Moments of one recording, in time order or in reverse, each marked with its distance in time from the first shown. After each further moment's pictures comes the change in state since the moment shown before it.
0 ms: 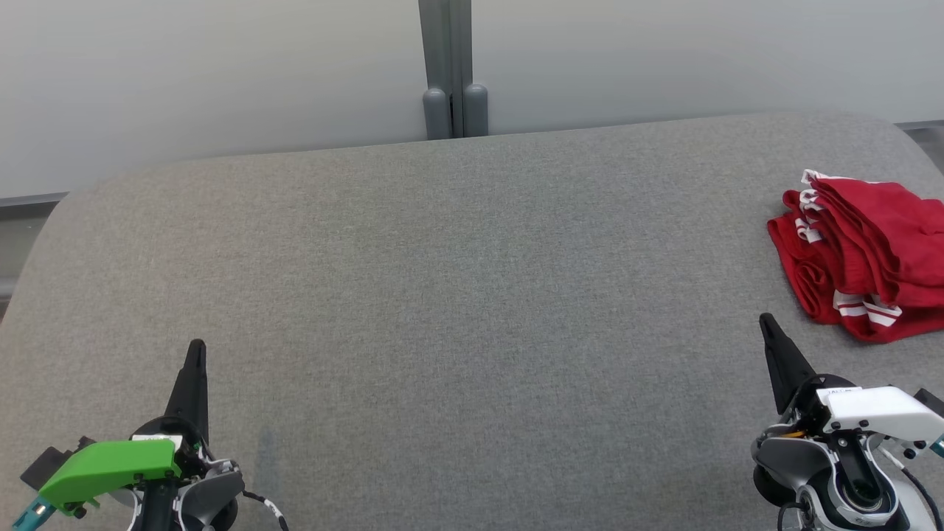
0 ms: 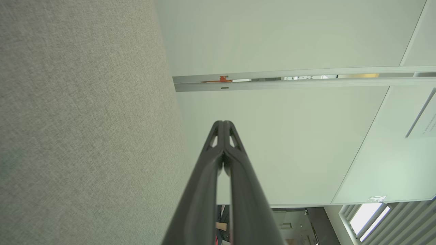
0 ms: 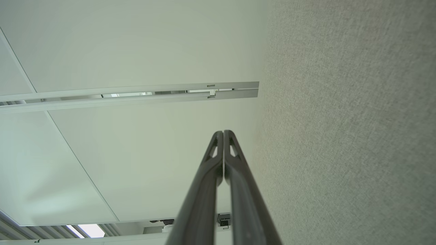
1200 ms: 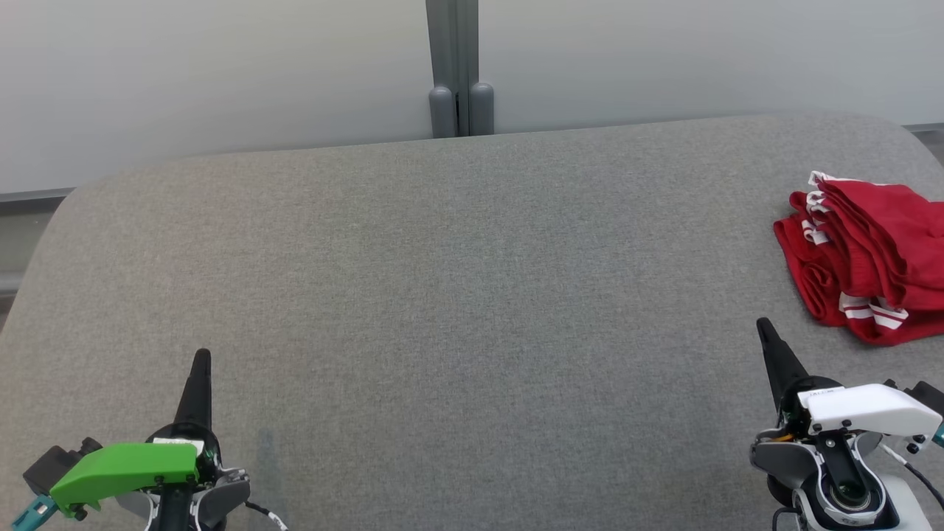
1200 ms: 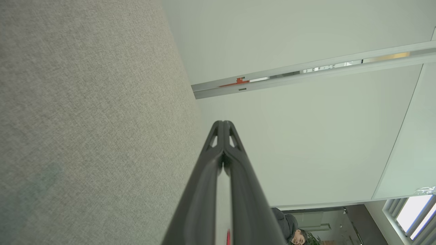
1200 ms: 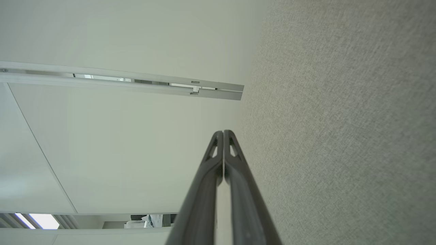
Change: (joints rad) left arm 0.006 -0.002 -0.017 0.020 0.168 0.000 -0.044; right arm -0.009 -0.007 0.018 0.030 -0.170 0.000 -0.035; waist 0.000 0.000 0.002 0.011
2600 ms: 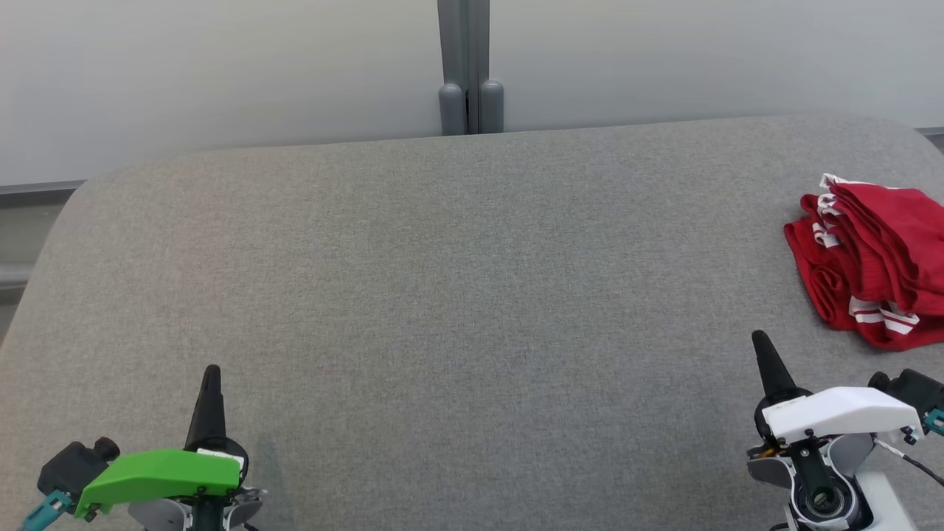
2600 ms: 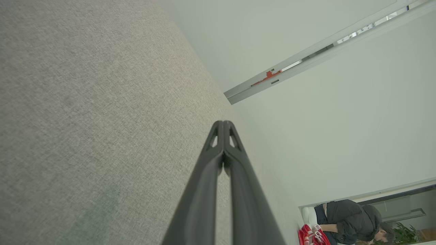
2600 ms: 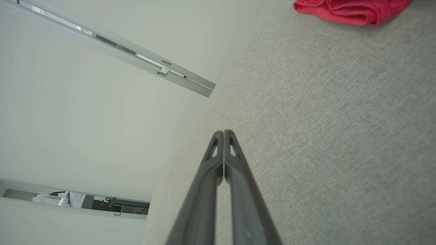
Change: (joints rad) left arm 0.015 -0.002 -0.035 0.041 0.348 0.000 -0.100; right arm -0.010 -0.015 0.037 0.064 -0.357 0.000 -0.073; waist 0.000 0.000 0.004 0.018
